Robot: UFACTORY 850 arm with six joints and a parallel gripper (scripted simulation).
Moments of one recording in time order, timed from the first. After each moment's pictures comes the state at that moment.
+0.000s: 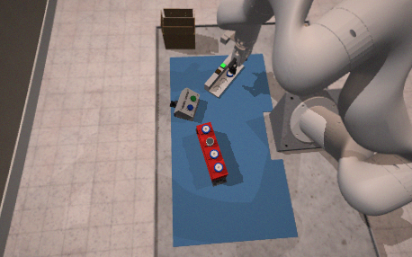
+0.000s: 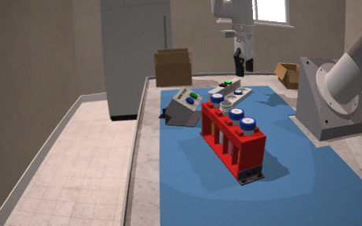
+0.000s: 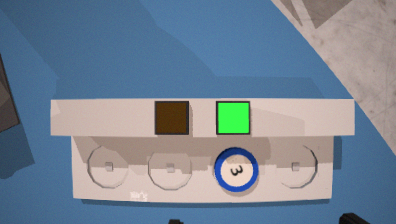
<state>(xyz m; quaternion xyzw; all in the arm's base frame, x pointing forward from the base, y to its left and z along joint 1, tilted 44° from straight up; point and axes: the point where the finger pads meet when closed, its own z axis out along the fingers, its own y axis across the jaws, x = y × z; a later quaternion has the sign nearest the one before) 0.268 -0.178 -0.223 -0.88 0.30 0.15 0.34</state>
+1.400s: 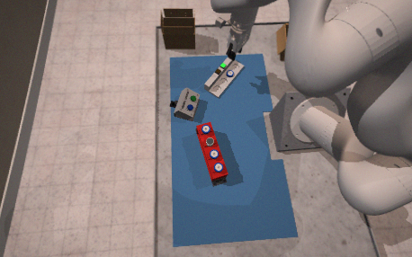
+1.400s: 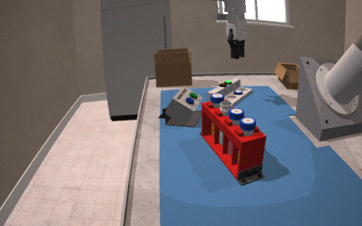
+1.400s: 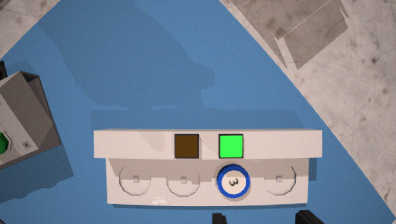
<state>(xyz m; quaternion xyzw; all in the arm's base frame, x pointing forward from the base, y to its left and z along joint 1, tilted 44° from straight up) 0.296 -0.234 -0.181 -0.88 0.30 0.15 0.34</state>
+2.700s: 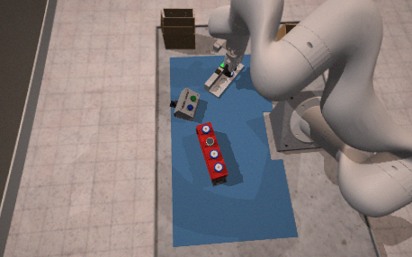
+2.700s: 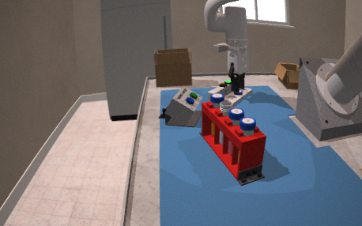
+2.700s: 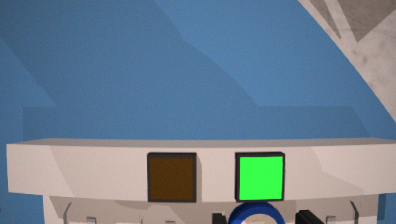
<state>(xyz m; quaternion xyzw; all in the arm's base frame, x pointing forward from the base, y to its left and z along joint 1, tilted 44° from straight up) 0.290 -0.146 -0.274 -0.88 0.30 0.15 0.34</state>
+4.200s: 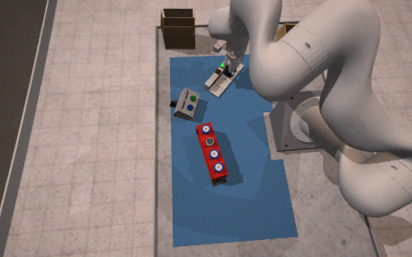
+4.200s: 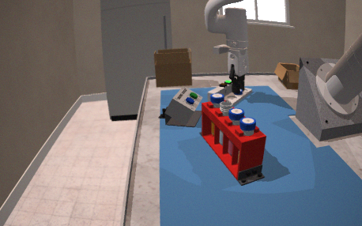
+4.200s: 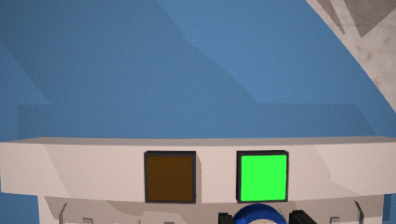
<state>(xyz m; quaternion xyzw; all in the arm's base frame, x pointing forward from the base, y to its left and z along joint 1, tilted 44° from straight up) 0.288 -0.142 -0.278 -0.88 0.30 0.15 0.34</state>
